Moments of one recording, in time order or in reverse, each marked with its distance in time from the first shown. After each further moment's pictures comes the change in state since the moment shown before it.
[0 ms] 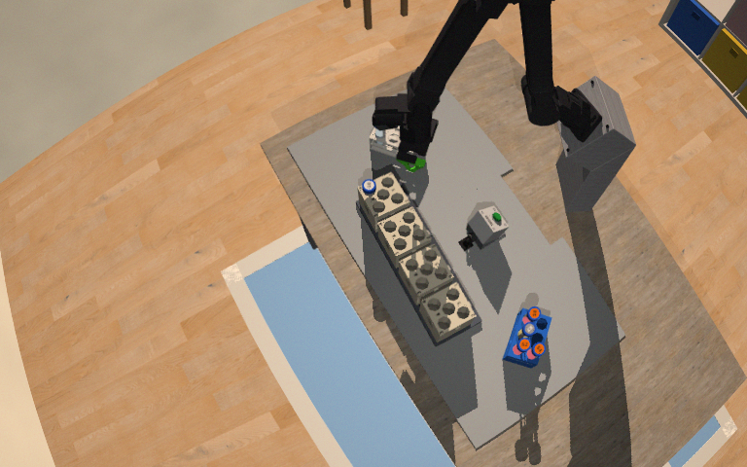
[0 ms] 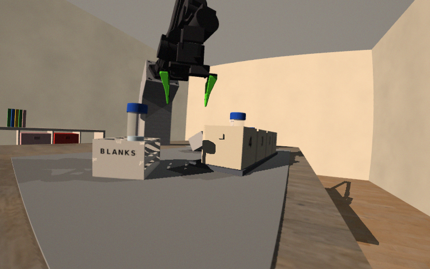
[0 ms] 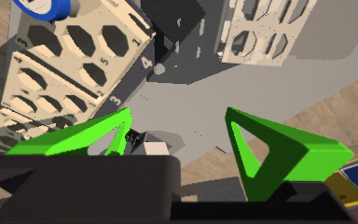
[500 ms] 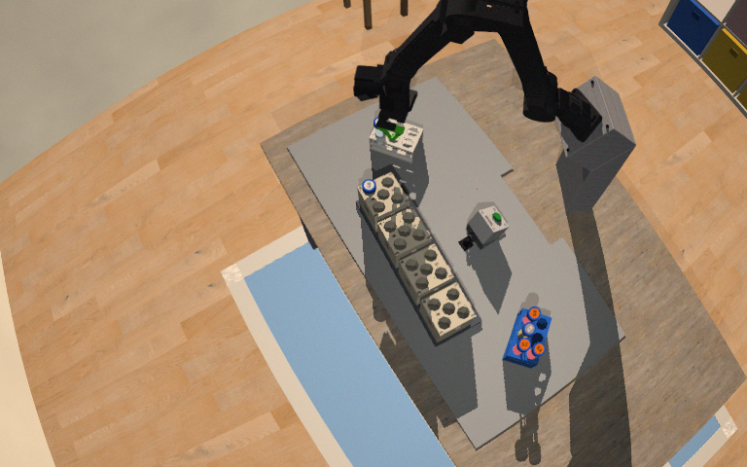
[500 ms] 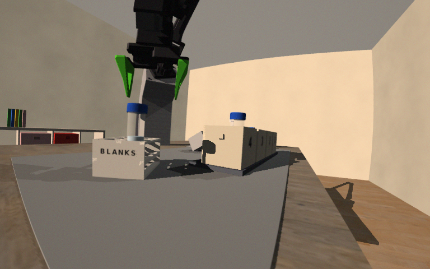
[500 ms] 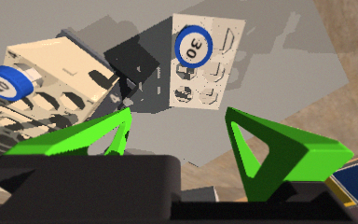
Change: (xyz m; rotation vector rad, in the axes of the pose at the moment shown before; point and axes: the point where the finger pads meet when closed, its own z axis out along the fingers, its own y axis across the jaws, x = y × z) arm -0.073 -0.076 0.000 0.000 0.002 -0.004
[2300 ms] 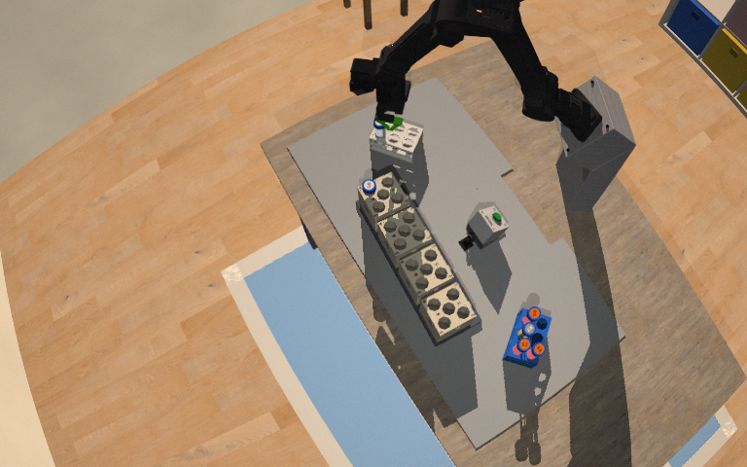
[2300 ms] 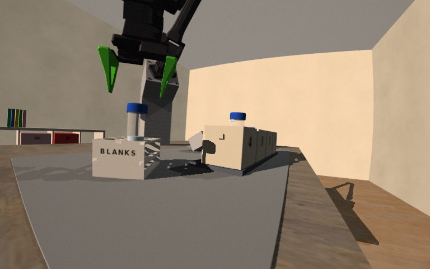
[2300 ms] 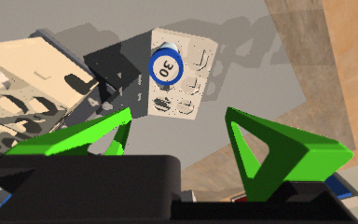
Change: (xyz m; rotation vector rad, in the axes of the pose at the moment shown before) arm -0.019 -0.028 -0.001 0.049 -0.011 -0.099
